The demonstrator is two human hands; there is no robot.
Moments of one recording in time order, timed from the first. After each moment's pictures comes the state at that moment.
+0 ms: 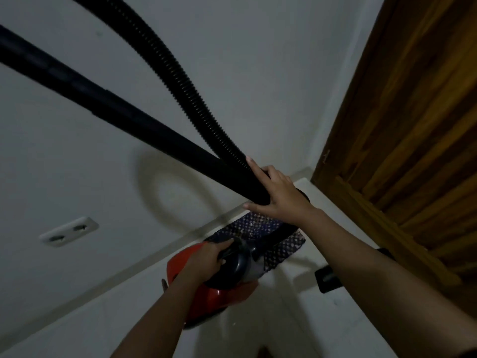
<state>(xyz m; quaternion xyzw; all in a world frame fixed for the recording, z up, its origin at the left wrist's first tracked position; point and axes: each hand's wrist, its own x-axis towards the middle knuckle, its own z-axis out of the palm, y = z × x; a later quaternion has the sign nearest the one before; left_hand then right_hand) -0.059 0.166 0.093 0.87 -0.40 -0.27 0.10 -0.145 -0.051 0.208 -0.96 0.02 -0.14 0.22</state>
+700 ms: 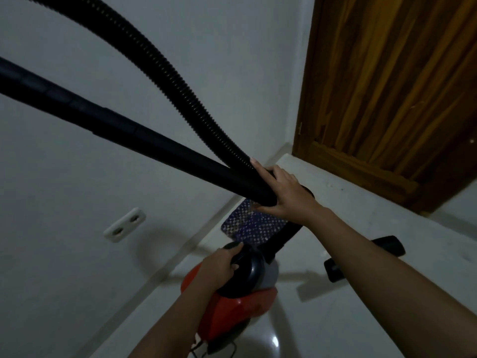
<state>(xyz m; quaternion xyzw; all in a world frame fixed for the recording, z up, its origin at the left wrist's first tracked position) -0.092 0.436 0.142 0.81 -0.53 -0.26 0.02 -0.222 0.252 0.246 -0.95 0.16 -0.20 0.18</state>
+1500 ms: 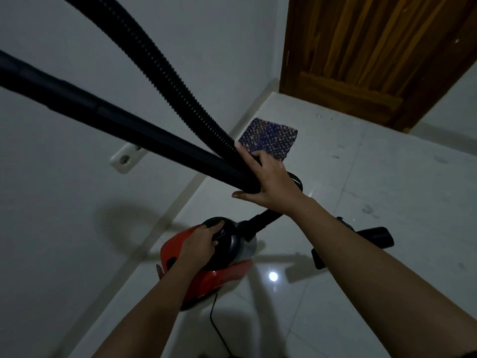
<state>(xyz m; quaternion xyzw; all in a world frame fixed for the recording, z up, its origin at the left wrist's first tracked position) -0.041 0.672 0.026 0.79 -0.55 -0.27 0.04 -0.200 0.516 0.130 -0.92 0.26 -0.21 0.18</state>
